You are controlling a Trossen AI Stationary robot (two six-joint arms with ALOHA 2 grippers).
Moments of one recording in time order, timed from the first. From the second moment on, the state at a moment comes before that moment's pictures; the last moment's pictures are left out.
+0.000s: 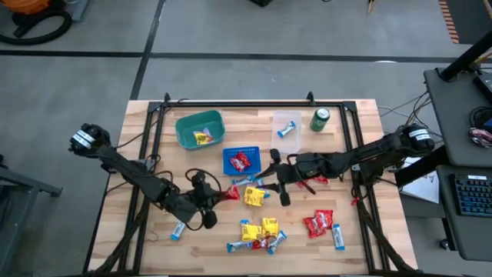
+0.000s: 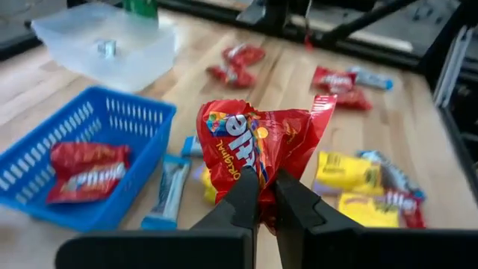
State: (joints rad) left arm -0.59 1.38 0.71 0.10 -0.75 -0.60; right arm 0.16 1.46 0.77 0.50 -0.03 -0.09
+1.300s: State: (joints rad) left arm -0.59 1.39 0.70 0.21 -0.80 -0.64; right arm 0.17 1.78 1.13 0.31 -0.03 -0.47
